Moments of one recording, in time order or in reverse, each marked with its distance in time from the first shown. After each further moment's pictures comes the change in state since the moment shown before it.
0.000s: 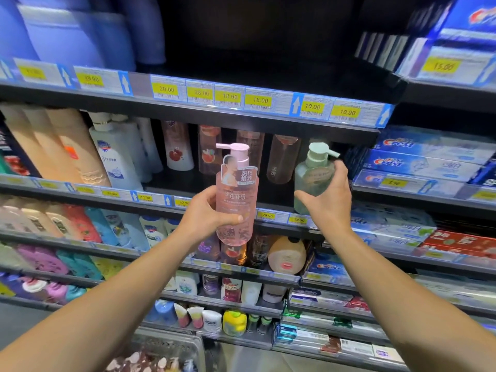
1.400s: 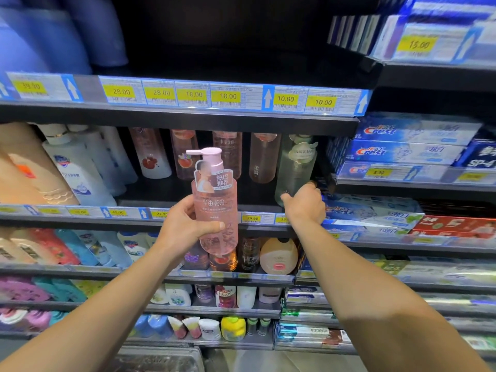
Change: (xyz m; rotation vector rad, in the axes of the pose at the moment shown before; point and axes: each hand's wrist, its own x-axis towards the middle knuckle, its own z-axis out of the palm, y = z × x) left_hand 0.012 -0.016 0.001 -0.055 -0.020 -0.015; right_hand 0.015 0.026 0.051 -0.478 -0.002 0.432
